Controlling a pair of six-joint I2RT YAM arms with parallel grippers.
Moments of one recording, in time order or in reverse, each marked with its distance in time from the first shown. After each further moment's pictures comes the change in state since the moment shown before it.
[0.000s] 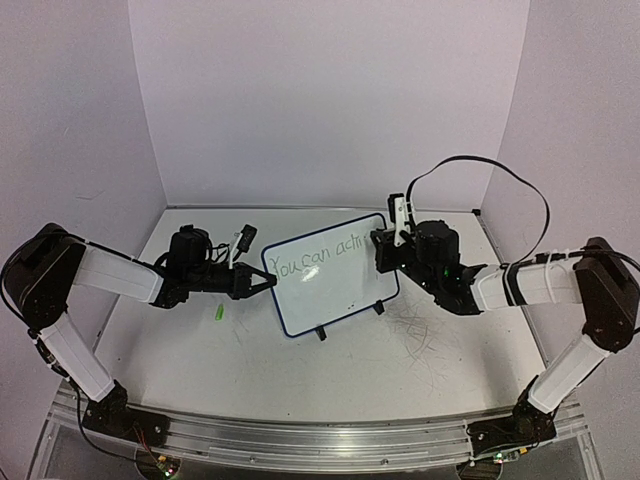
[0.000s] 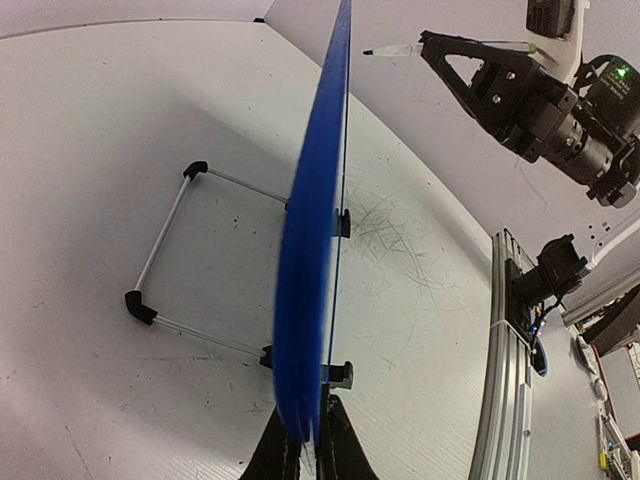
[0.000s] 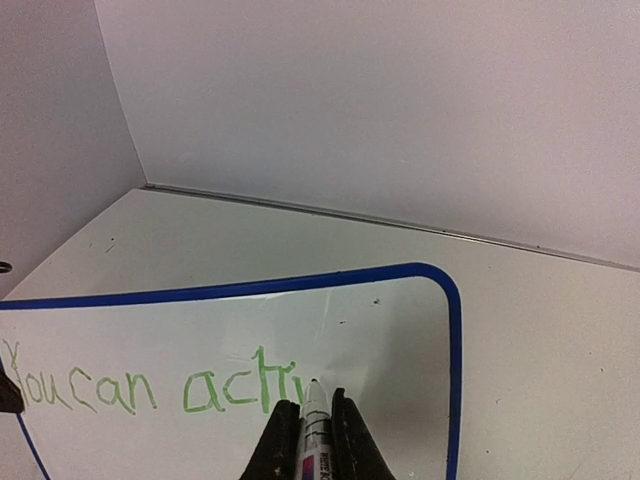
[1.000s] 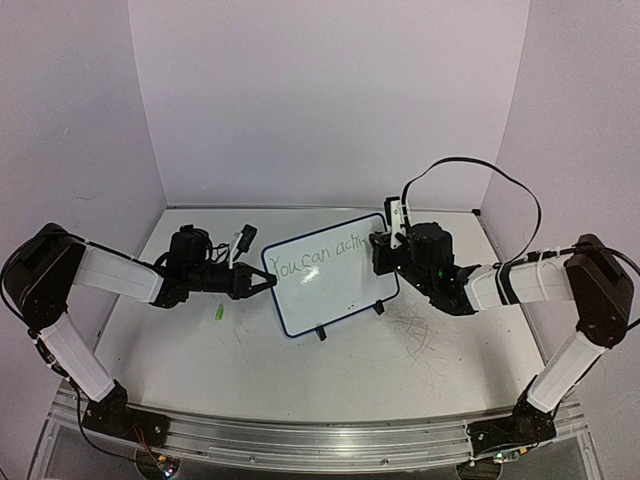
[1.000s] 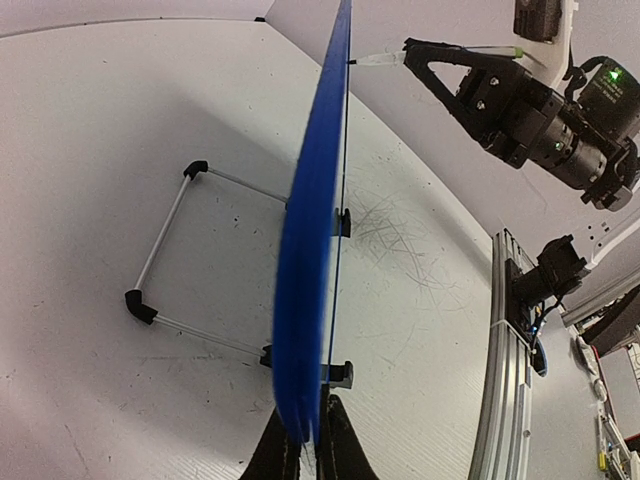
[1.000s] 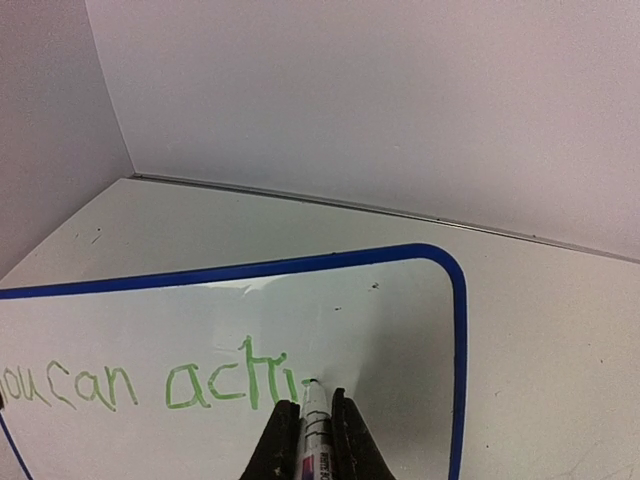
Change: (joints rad) left arm 0.000 0.000 0.002 -0.005 0.000 0.000; right arm 0.000 0.045 0.015 0.002 0.032 -0.003
